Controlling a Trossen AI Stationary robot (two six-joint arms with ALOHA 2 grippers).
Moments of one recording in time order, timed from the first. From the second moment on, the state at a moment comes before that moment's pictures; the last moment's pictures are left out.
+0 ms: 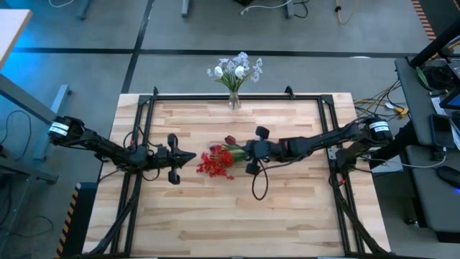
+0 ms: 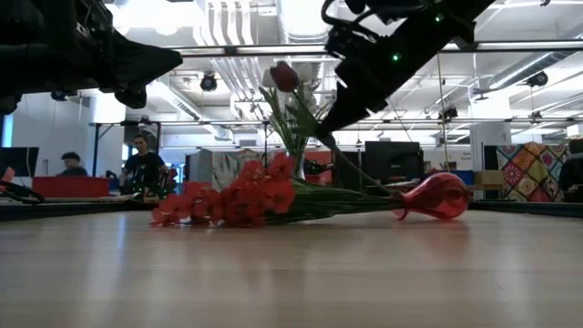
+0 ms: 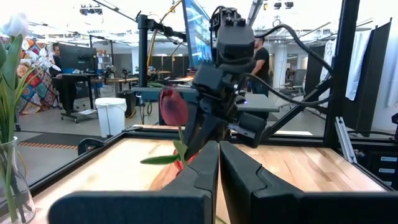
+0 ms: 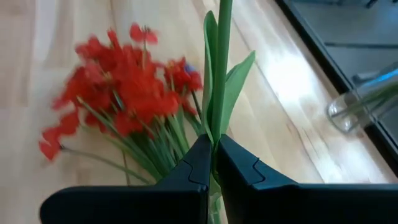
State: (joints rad) left arm -0.25 1.04 0.02 1.20 -0.37 0.04; right arm 0.05 1.61 0.93 -0.02 0.39 0.03
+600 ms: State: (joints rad) left arm -0.25 1.04 0.02 1.20 -0.37 0.04; right arm 0.04 1.61 0.93 -0.27 0.35 0.09
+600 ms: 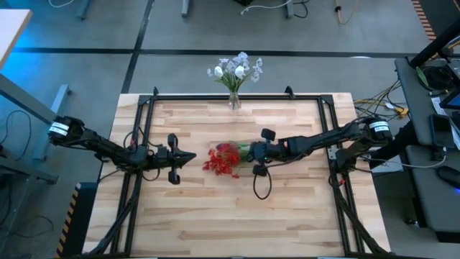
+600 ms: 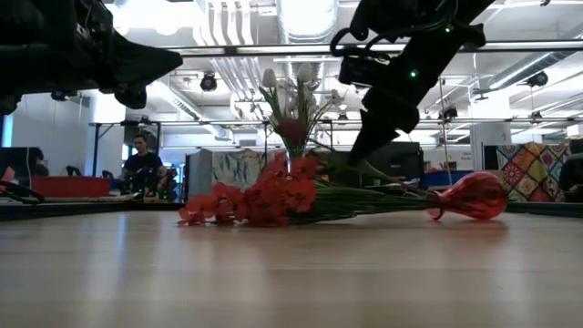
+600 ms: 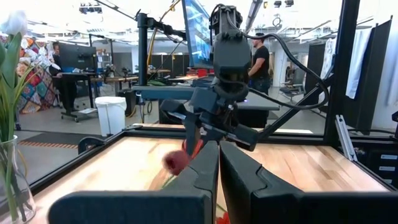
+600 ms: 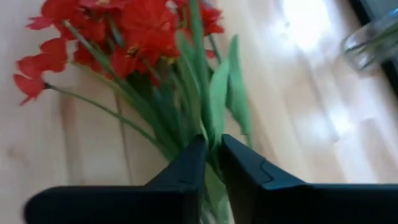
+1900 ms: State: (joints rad) left arm -0.25 1.04 0.02 1.17 -0.37 0.04; right arm -0.14 1.78 1.08 -1.06 0.19 -0.02
